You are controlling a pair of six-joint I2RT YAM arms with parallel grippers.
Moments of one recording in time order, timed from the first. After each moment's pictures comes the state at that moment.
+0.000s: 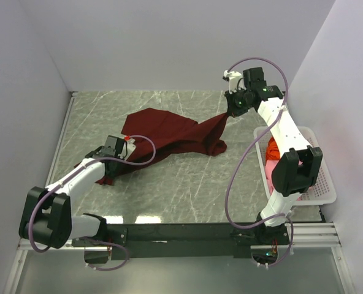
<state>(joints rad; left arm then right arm) -0.28 1.27 0.70 -0.54 -0.35 0.38 0.17 1.76 1.74 -0.86 -0.27 -0.27</state>
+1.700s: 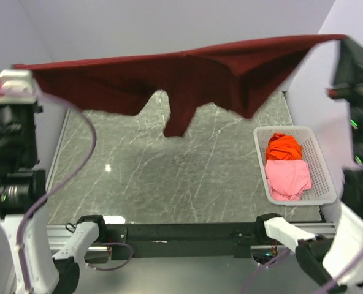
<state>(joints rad) 0.06 0.89 1.64 -0.29 -0.10 0.43 0.18 1.09 2.10 -0.39 -0.03 -0.13</state>
